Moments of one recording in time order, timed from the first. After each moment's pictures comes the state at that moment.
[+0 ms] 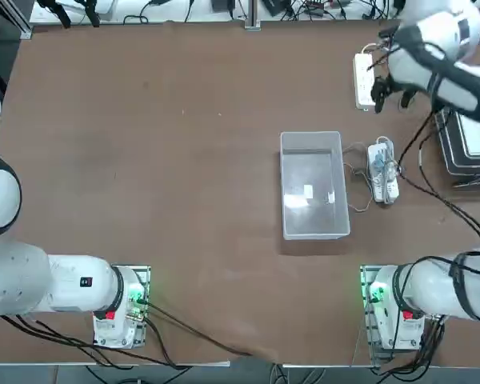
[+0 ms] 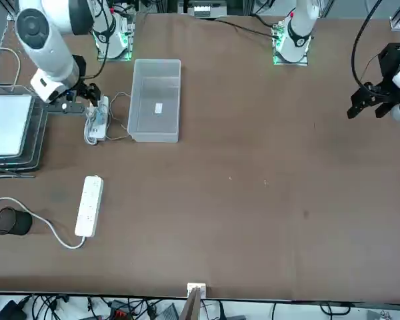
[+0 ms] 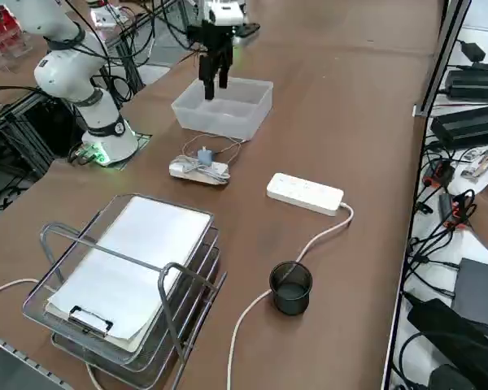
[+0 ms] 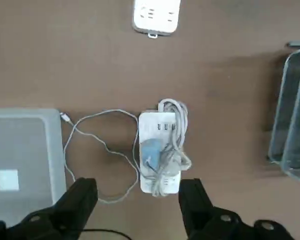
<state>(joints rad) 0.14 -0.21 0.09 -2.29 -0.16 1.94 0.30</state>
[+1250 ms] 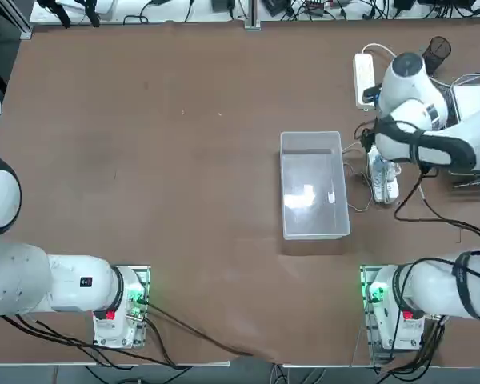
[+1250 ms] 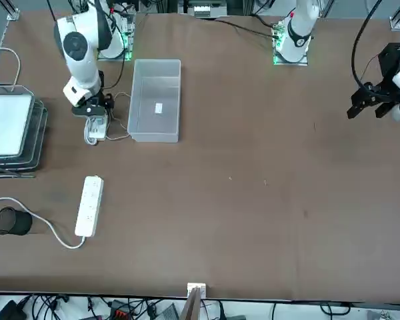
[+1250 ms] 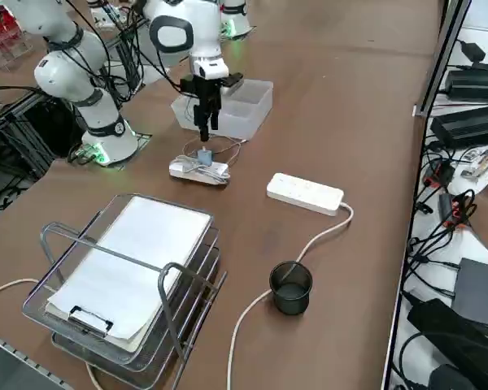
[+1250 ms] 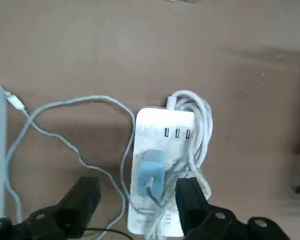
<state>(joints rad) 0.14 -0.16 0.09 -2.65 -0.38 2.38 0.38</state>
